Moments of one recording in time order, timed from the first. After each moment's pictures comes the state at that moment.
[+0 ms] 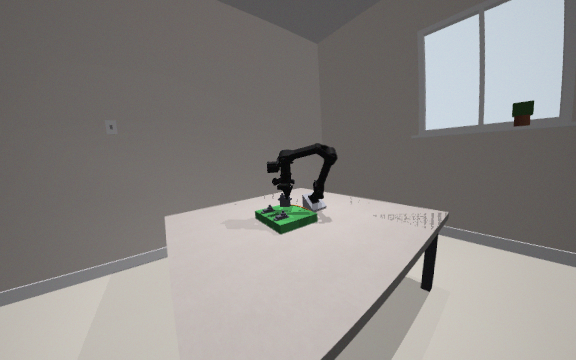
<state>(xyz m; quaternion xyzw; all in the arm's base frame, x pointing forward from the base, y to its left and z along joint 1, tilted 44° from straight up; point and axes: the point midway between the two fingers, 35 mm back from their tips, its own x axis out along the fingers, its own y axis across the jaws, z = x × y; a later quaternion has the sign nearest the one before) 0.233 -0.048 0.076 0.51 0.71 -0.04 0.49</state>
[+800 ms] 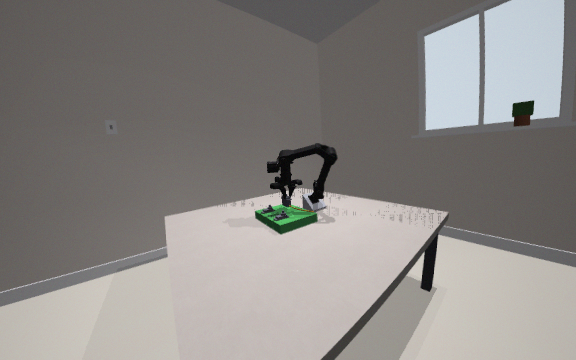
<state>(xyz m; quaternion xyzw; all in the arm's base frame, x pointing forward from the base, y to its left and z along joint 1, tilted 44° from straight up) 0.234 -0.048 0.076 0.66 0.63 -0.32 0.24</state>
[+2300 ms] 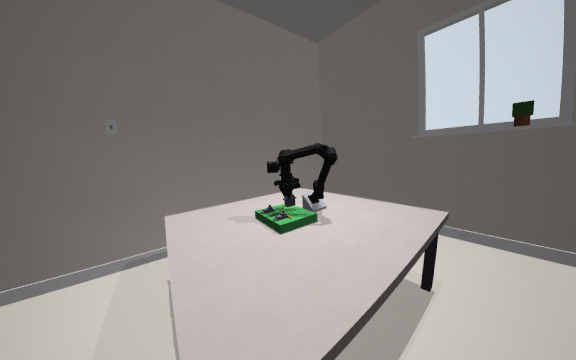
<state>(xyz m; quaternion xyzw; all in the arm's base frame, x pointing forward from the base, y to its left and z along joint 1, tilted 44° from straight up) 0.234 -0.048 0.076 0.65 0.25 -0.66 -0.27</state>
